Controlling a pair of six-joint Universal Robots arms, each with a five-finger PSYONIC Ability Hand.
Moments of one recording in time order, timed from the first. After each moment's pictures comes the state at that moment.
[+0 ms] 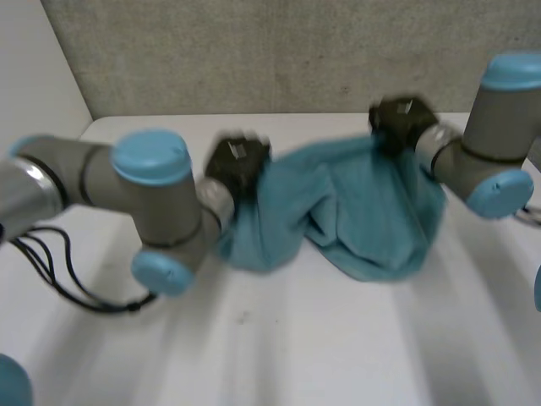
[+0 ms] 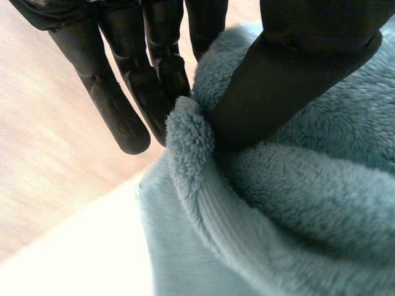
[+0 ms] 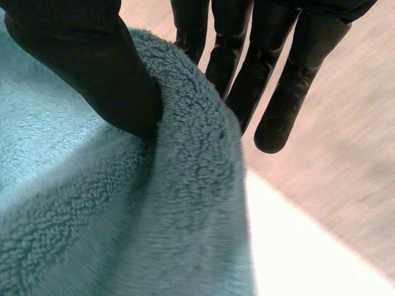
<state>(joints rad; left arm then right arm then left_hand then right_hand) 4.10 -2.32 -1.03 3.31 -1.58 3.34 1.86 -0.68 0.60 0.21 1.32 2.82 1.14 1.18 1.19 1.19 0.99 0.97 1.18 1.18 1.19 0.98</state>
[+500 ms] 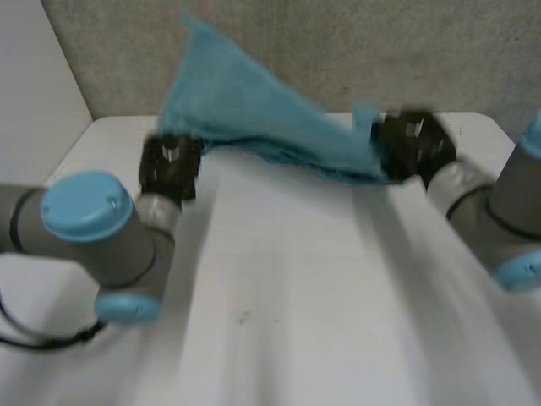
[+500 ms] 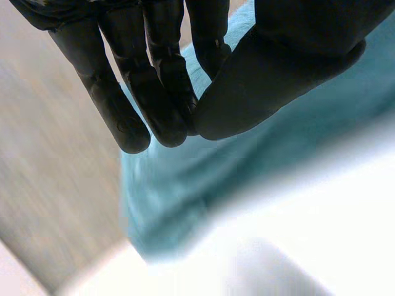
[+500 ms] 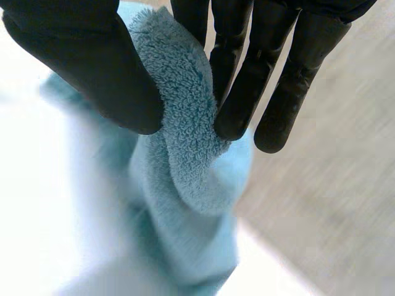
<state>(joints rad) 4.20 -2.10 -1.52 3.67 -1.74 3.45 1.87 -1.14 1.44 -0.24 1.31 2.79 1.21 1.22 1.21 1.22 1.04 0.98 1.18 1.18 1.19 0.99</state>
